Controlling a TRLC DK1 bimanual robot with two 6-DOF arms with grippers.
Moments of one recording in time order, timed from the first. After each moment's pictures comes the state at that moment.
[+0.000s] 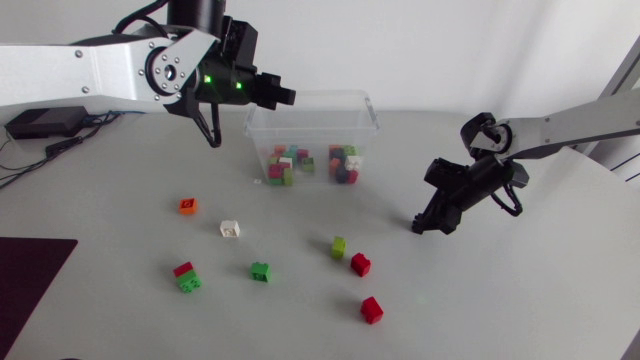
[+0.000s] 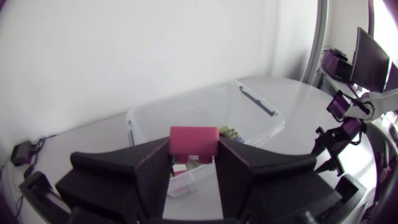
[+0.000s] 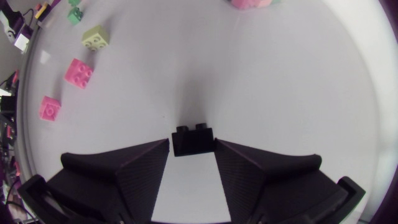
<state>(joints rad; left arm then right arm) -0.41 1.77 1.44 -0.14 -0.01 0.05 0.00 2.01 1.26 -0.66 -0.36 -1.01</state>
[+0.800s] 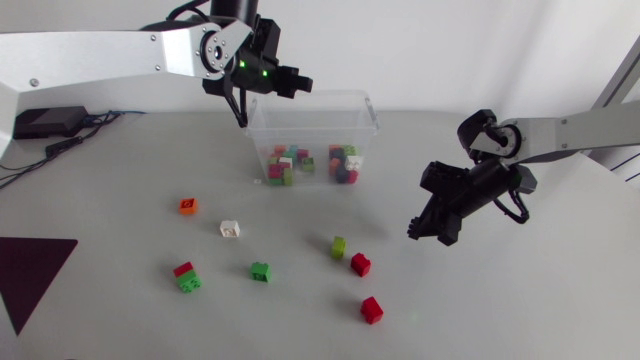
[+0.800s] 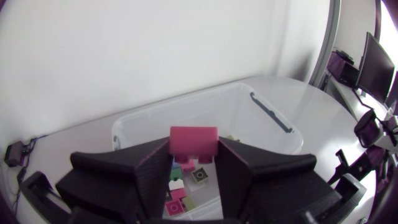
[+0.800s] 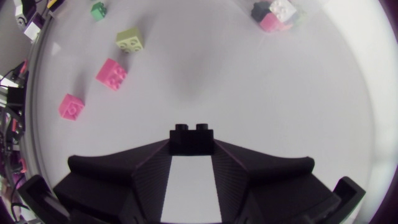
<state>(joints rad) -0.39 2.06 1.80 -0.27 0.01 0.03 0.07 1.84 1.12 -0.66 -0.36 -1.00</state>
